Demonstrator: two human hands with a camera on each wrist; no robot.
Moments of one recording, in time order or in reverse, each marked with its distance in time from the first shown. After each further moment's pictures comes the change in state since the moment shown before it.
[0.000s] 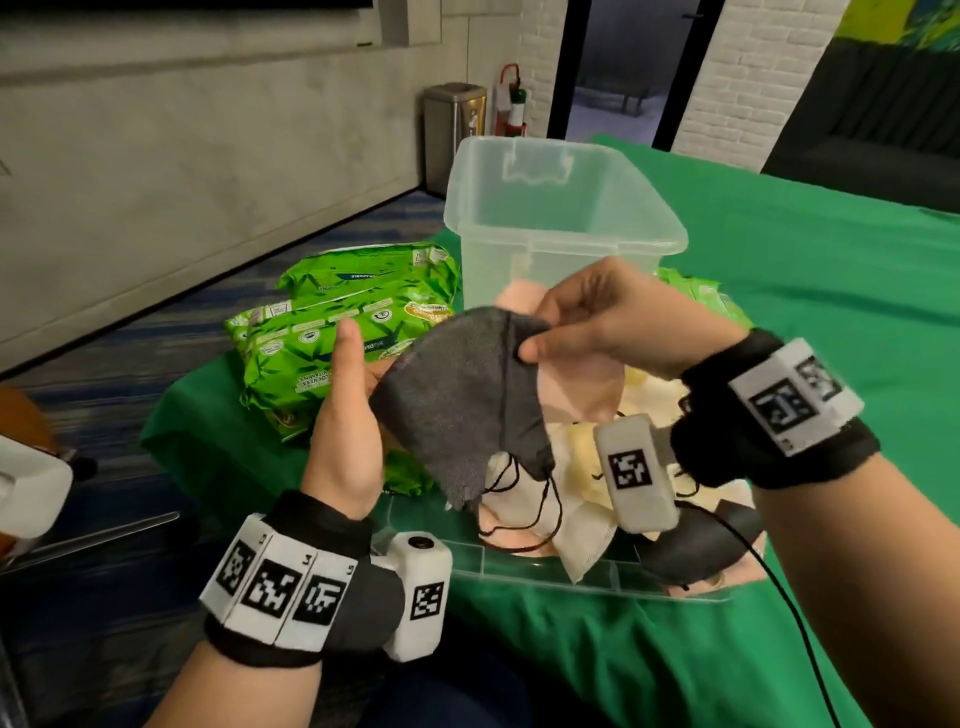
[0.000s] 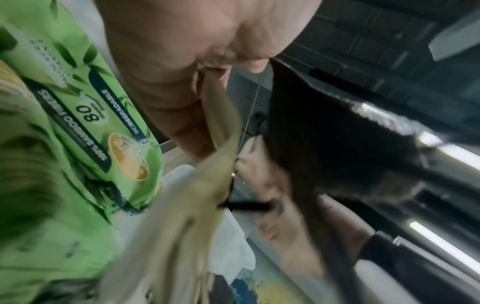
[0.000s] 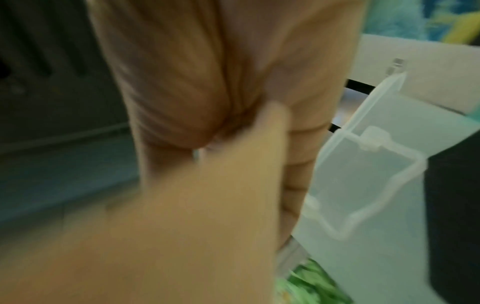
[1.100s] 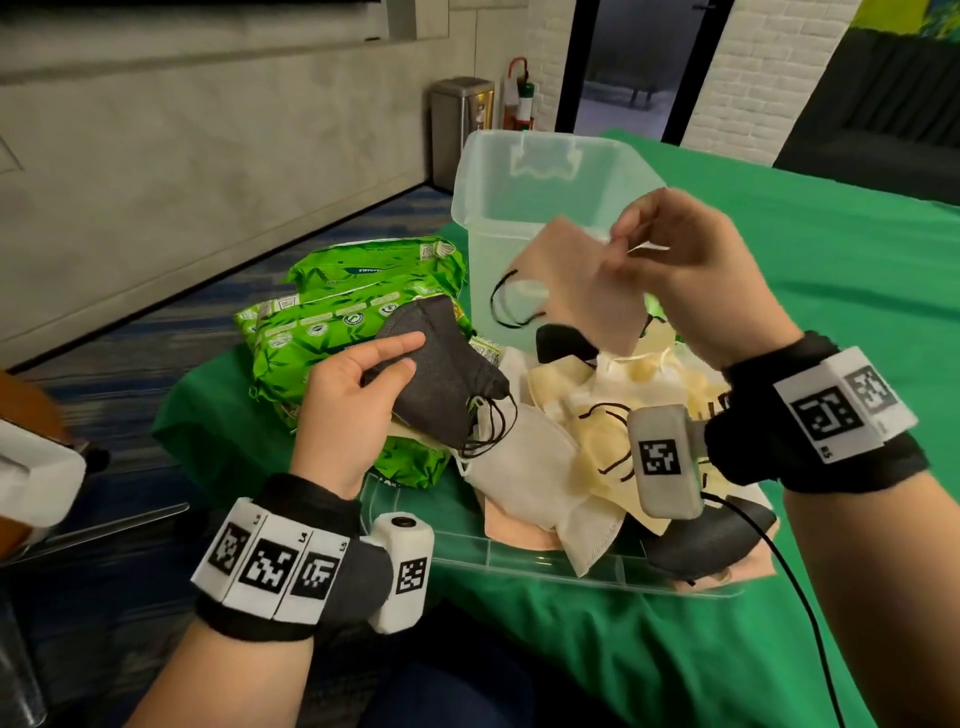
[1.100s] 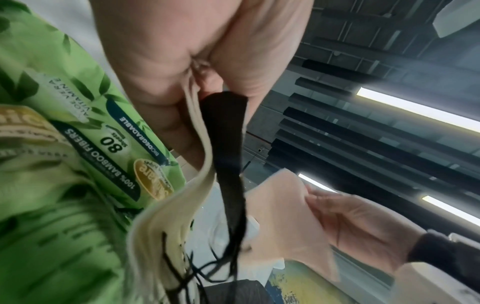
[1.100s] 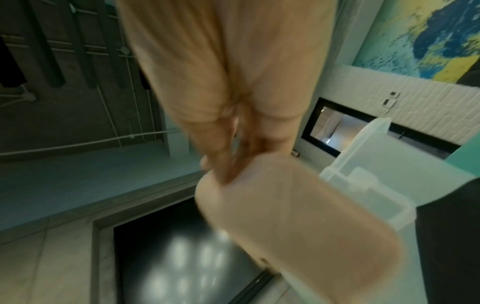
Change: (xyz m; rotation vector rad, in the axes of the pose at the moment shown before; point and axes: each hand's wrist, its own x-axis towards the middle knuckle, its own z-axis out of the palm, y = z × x) left_hand 0.012 -0.003 -0.016 0.324 0.135 0.133; right_hand -0.006 0.014 -0.017 0.135 0.489 -0.185
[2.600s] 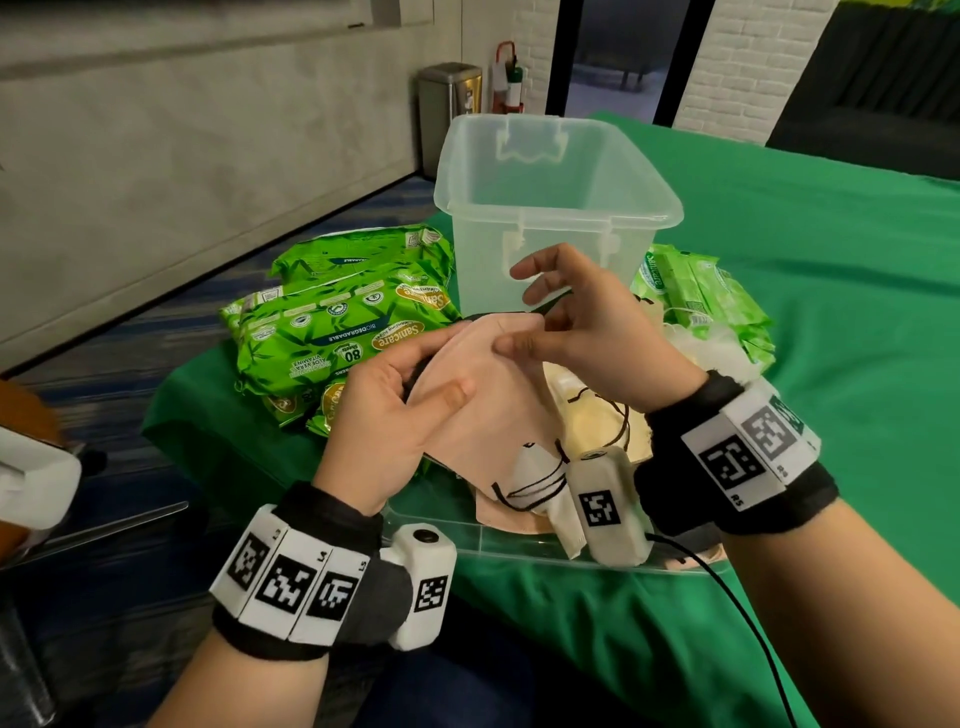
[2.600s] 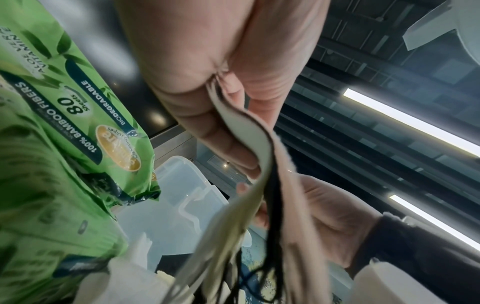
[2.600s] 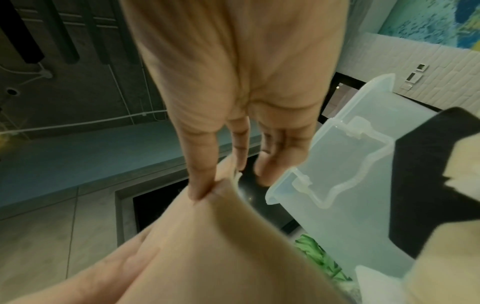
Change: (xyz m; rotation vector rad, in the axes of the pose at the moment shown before) left_hand -0.024 0.007 0.023 -0.110 -0.259 0.112; right_hand -0.026 0.012 0.042 -0.120 -0.184 0.082
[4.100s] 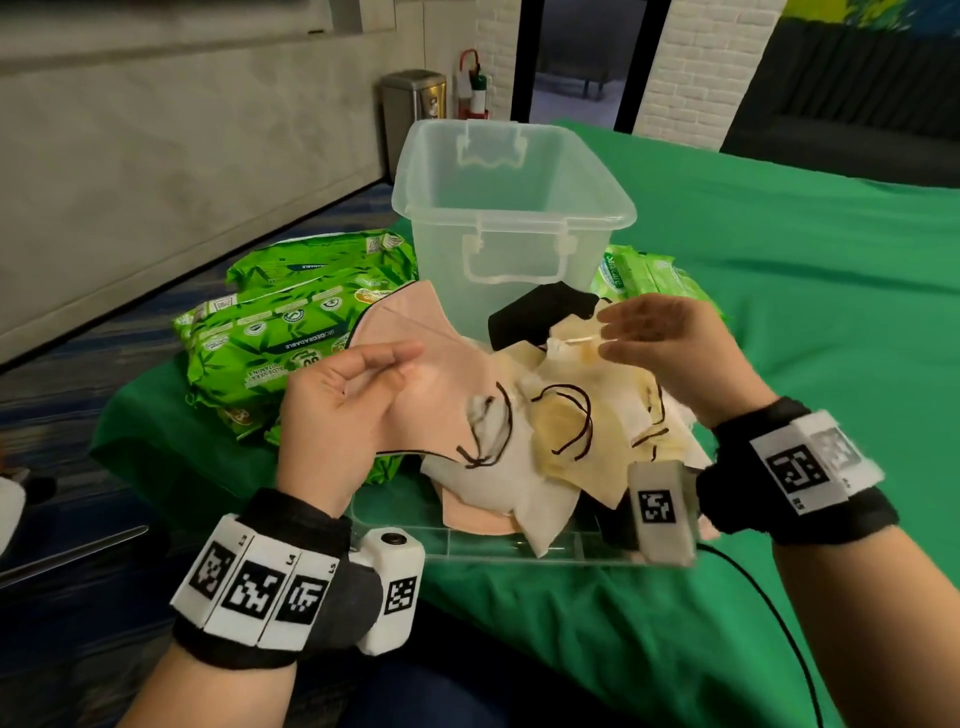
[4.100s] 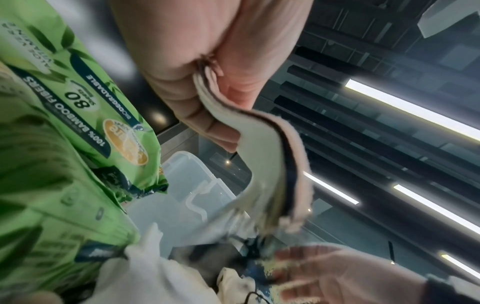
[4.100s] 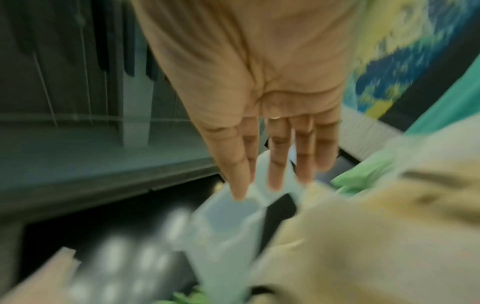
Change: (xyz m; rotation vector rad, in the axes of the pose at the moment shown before) left_hand 0.005 -0.008 0.001 0.134 0.162 0.090; right_hand -0.033 0.051 -0.062 -0.044 0.260 0.272
